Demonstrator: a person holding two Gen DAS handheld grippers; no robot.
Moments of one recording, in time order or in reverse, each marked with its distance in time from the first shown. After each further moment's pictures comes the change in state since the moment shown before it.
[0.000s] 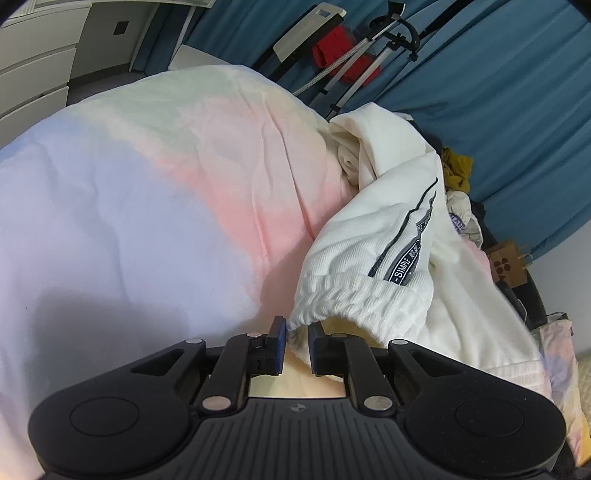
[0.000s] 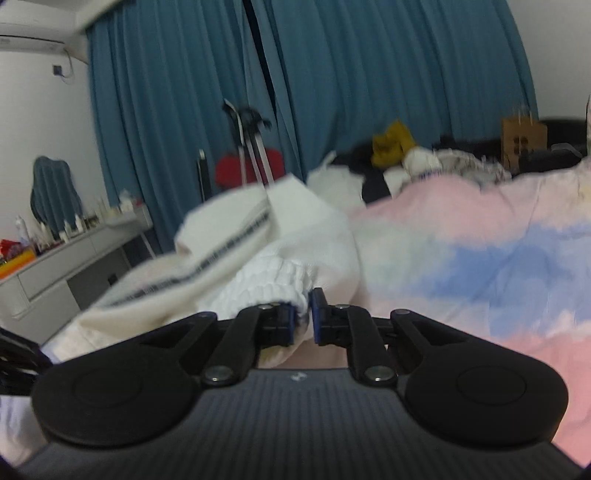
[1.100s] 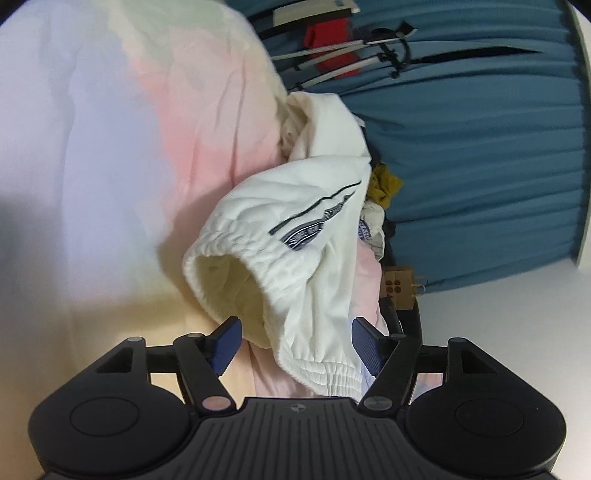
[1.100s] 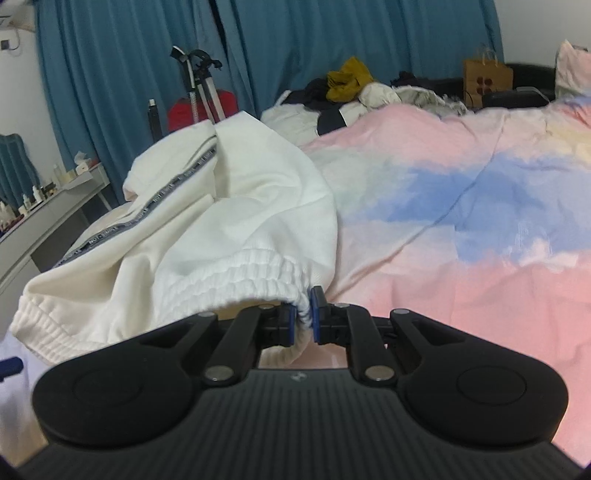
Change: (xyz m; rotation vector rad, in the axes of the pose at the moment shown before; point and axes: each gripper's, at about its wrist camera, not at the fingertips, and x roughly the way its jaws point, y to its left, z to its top) left arm -0.014 0.009 -0.024 -0.342 0.102 -0.377; right arm 0.025 -0.022 -0.036 0.114 0.245 -0.135
